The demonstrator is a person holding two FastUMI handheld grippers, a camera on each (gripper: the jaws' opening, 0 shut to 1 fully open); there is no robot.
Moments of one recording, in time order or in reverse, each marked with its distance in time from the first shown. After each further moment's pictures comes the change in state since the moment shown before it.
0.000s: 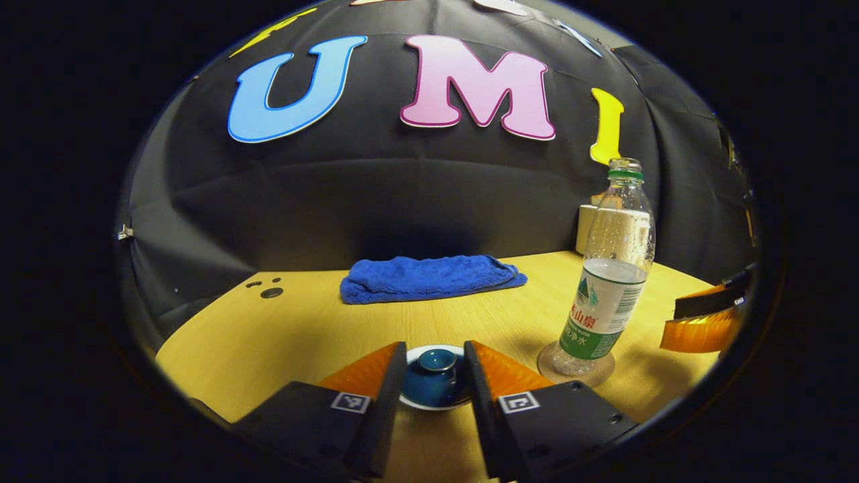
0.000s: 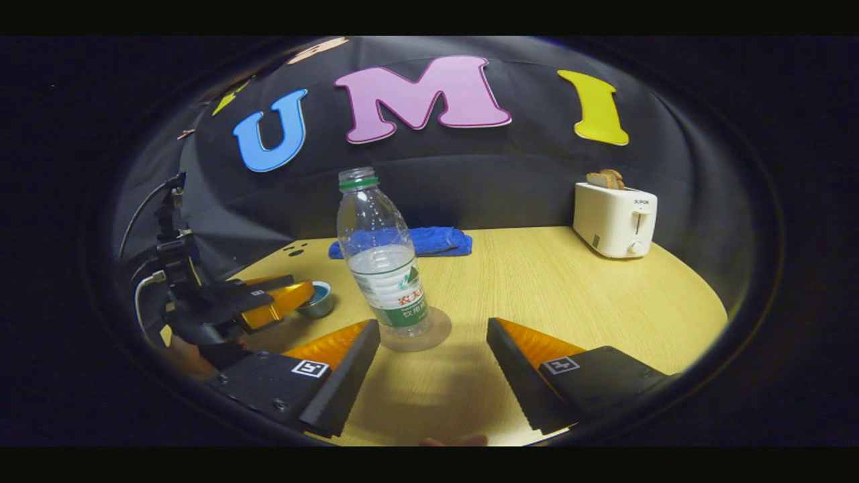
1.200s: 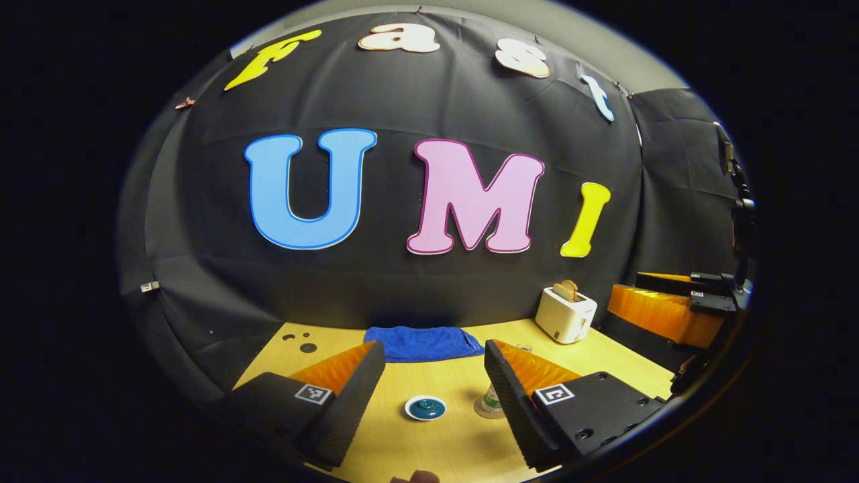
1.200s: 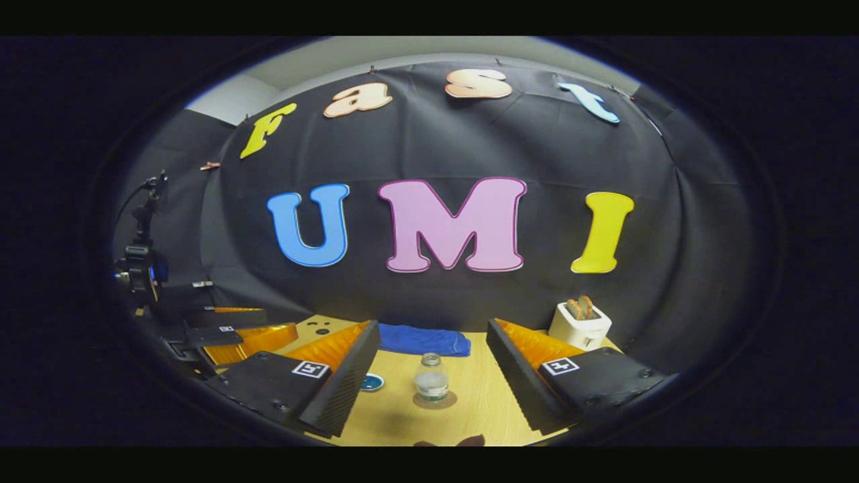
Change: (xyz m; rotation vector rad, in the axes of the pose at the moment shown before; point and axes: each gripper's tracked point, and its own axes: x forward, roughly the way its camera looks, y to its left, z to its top) left arm -0.194 0.005 0.238 -0.060 -0.106 -0.037; right arm -0.161 0.073 0.252 -0.099 -0.347 -0.045
